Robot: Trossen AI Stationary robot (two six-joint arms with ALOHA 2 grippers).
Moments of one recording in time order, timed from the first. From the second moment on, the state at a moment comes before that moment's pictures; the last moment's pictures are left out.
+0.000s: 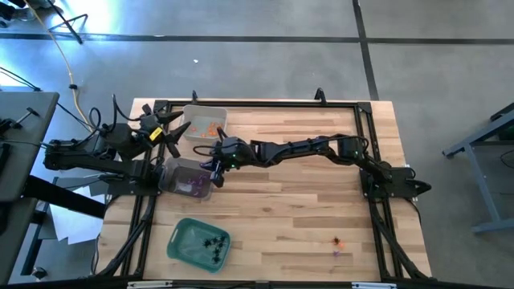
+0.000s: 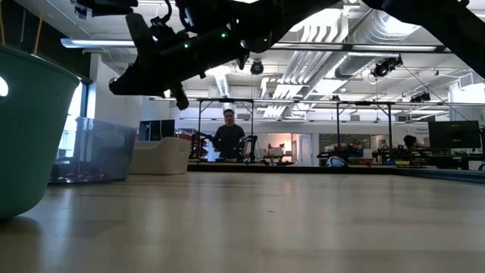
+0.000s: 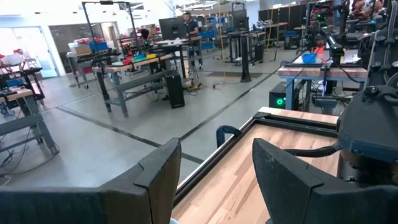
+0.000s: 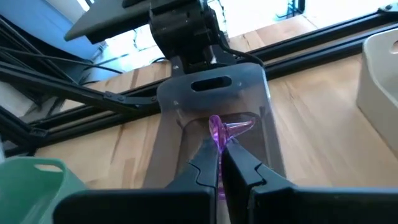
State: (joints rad) left arm -0.05 0.43 0.65 -0.24 -0.70 0.11; right arm -0.04 2.32 1.85 0.09 -0.10 0.29
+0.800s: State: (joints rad) left arm -0.05 0.43 0.65 -0.24 -0.70 0.11; right arm -0.04 2.32 1.85 0.09 -0.12 0.24
